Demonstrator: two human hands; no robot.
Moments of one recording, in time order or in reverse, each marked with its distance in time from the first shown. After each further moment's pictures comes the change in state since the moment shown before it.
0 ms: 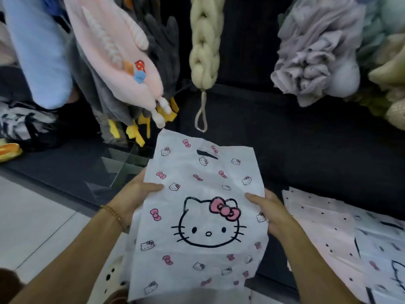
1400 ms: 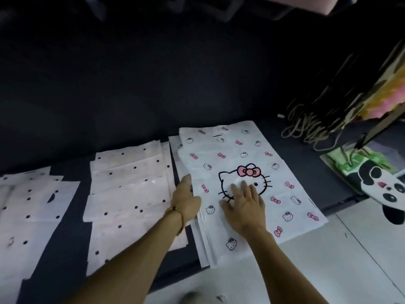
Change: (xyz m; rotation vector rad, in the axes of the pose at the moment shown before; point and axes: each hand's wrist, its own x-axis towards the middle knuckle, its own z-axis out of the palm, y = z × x) left_hand 0.151 -0.412 0.478 0.875 -0.360 -0.145; right_hand -0.095 0.143 -0.441 -1.222 0.779 0.200
